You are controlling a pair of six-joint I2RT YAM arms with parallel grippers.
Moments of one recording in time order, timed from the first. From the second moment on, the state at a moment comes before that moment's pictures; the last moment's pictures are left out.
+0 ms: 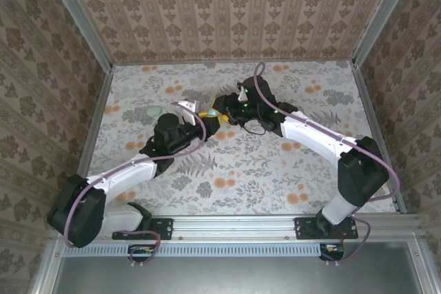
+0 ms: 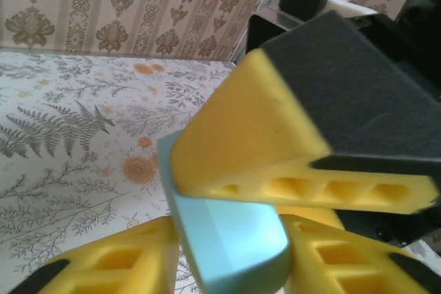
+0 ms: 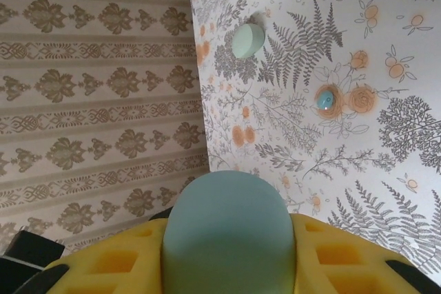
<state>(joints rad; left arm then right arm) -0.63 1.24 0.58 0.53 0.30 -0.45 0.61 1.61 1.24 -0.14 -0.41 1.21</state>
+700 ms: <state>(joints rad) -0.79 1.44 0.99 -0.51 -0.20 -0.43 0.30 1.35 1.12 -0.55 -0.29 0.84</state>
